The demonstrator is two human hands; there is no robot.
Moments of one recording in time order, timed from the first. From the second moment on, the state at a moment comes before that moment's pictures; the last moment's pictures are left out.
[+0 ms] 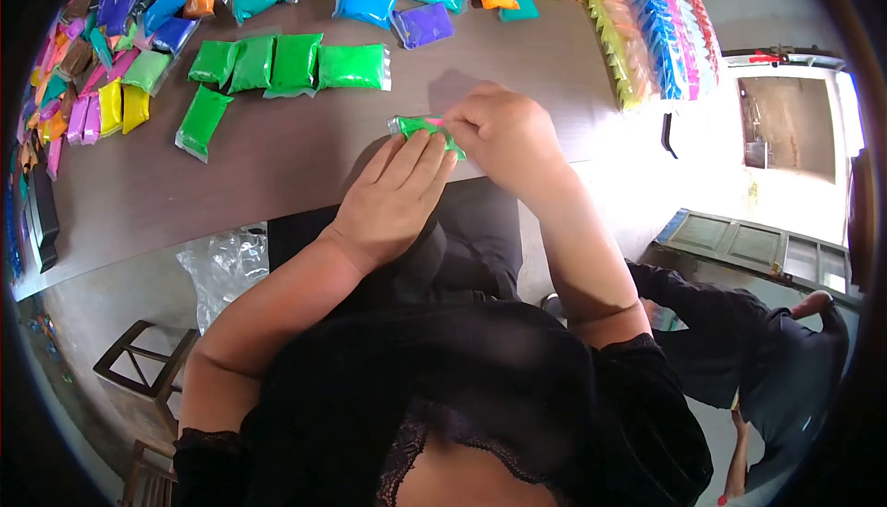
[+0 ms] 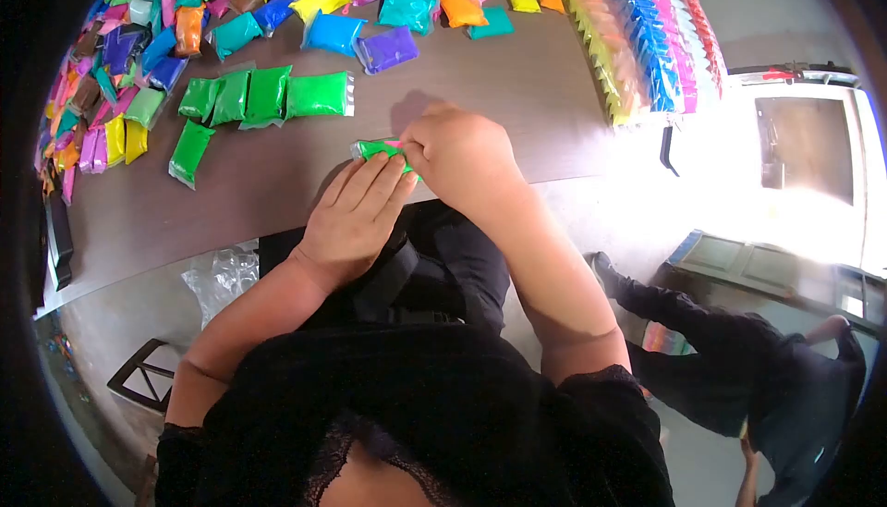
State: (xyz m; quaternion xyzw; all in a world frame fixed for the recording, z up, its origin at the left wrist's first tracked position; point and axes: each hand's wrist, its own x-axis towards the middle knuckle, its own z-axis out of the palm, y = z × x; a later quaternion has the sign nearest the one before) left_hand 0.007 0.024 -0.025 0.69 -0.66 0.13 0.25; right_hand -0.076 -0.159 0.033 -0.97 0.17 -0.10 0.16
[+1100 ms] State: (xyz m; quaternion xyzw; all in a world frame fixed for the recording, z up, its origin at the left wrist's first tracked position) left_hand 0.013 0.025 -0.009 0.68 -0.67 0.02 0.31; right_hand -0.087 -0.182 0.016 -0.88 0.29 -0.14 0.36
